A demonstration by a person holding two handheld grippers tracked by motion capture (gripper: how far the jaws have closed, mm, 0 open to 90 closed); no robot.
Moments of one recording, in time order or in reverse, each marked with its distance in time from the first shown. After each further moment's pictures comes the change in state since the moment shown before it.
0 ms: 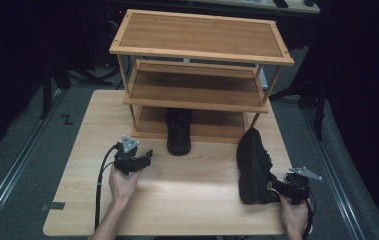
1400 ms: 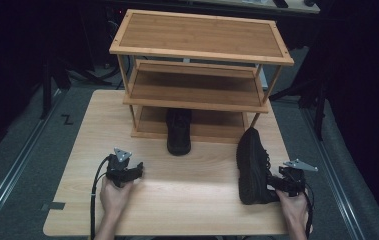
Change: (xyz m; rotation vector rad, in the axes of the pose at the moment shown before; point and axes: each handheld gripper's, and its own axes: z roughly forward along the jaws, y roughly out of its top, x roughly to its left) left arm 0.017 -0.039 0.004 0.122 0.084 -0.014; right arm 0.010 0.022 0.003 0.010 0.140 -0.101
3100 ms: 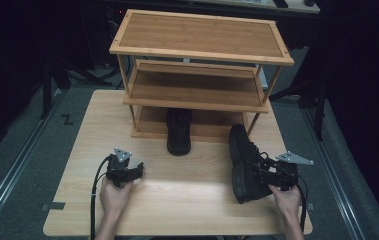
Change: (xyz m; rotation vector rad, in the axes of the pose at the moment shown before) left arm 0.000 0.000 0.000 0.002 -0.003 0.002; right arm 0.035 0.033 -0.017 -0.097 0.163 -0.071
